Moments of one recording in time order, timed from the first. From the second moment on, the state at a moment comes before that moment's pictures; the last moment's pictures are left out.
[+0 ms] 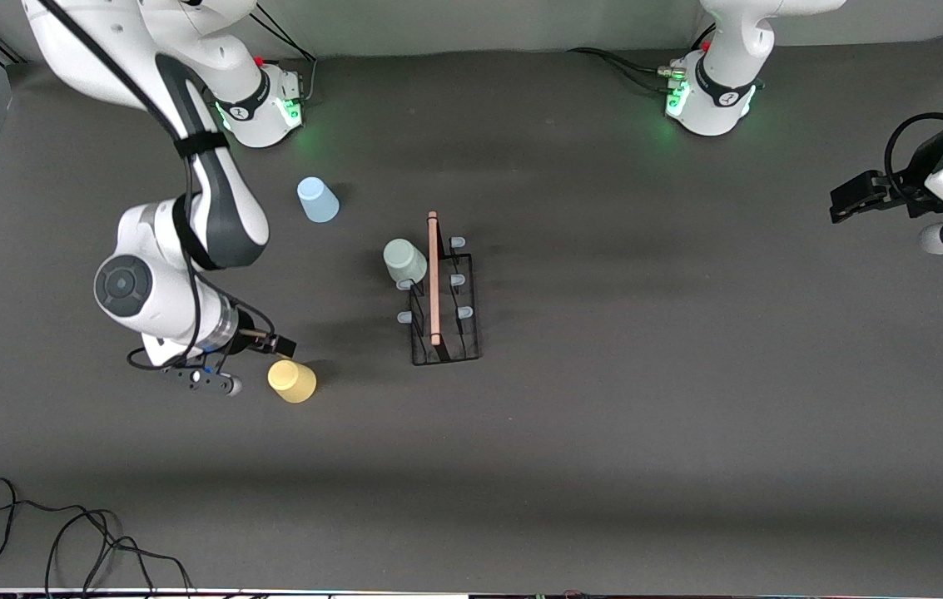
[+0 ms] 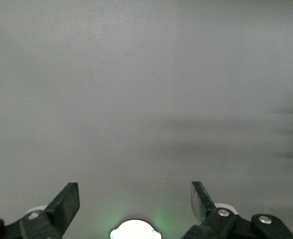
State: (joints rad) left arm -0.03 -0.01 -0.03 -1.59 0.01 1.45 -0.12; right arm 0.41 0.40 -0.22 -1.87 0.16 2.22 0.37
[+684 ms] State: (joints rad) left arm -0.03 -0.01 -0.04 -1.59 0.01 1.45 -0.11; right arm 0.40 0.59 -0.22 -1.78 0.28 2.34 0.29
